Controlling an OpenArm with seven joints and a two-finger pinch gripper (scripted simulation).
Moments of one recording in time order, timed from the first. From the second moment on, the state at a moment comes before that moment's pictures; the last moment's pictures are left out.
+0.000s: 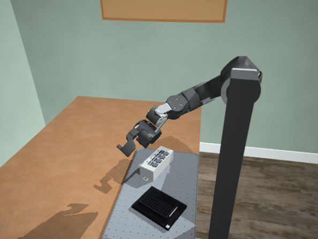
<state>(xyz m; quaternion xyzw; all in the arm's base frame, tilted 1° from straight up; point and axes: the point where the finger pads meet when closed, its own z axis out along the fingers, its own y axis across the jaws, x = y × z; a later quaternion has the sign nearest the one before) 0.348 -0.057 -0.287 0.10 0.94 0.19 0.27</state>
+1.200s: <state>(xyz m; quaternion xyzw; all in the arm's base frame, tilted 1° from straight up) 0.304 -0.120 -0.325 0.14 0.99 0.05 0.06</state>
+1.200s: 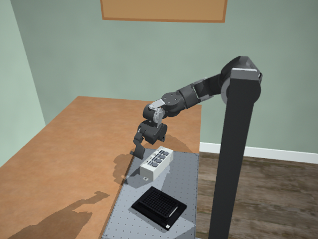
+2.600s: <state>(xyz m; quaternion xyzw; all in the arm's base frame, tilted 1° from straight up) 0.270 -0.170 -0.353 0.15 0.99 0.00 0.01</state>
